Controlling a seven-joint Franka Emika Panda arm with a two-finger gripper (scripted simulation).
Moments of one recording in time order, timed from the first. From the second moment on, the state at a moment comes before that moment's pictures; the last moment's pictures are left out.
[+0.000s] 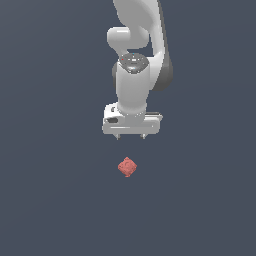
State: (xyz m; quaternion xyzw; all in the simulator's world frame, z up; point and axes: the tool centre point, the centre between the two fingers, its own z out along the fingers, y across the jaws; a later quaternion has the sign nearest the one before) arm 0.012 0.010 0.184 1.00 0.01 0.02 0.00
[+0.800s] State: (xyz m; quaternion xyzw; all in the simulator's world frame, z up) arm 0.018 0.038 0.193 1.00 0.05 0.03 0.01
